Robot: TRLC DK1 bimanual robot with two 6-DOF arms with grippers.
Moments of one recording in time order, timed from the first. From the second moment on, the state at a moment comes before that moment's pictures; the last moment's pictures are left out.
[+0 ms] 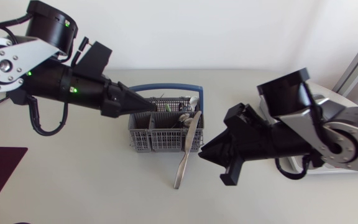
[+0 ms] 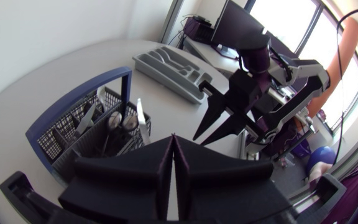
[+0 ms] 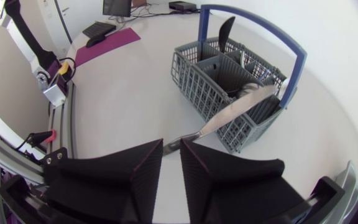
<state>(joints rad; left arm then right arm) -0.35 1.39 1.11 -0.54 0.79 0.27 0.52 1.26 0.71 -0.28 -0.47 -0.32</state>
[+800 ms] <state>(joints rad) -0.65 1.85 0.95 -0.49 0.54 0.45 0.50 1.75 0.83 -0.26 -0.45 -0.24</state>
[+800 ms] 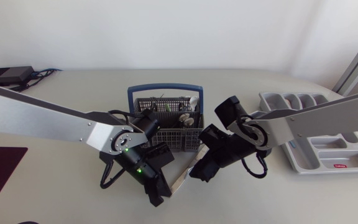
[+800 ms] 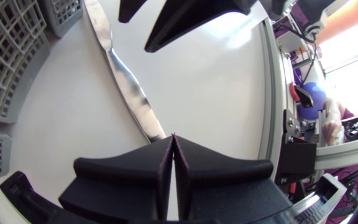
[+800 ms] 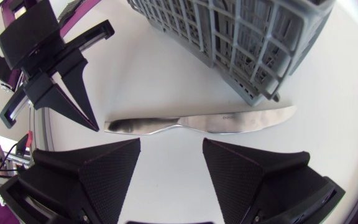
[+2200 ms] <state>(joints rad) -0.91 2.04 1.19 -0.35 -0.09 0.16 0.50 1.30 0.63 -0.33 -0.38 -0.23</state>
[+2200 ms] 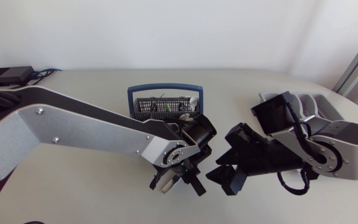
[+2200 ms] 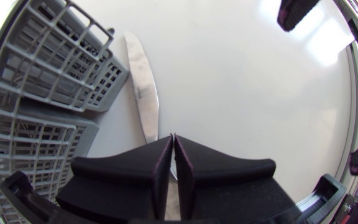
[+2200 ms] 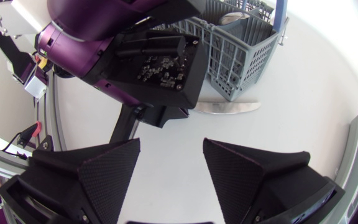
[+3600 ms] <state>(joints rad) -0.84 1.99 1.25 -0.54 -0.02 0.13 0.48 1.25 0.59 -0.35 -0.38 -0.24</state>
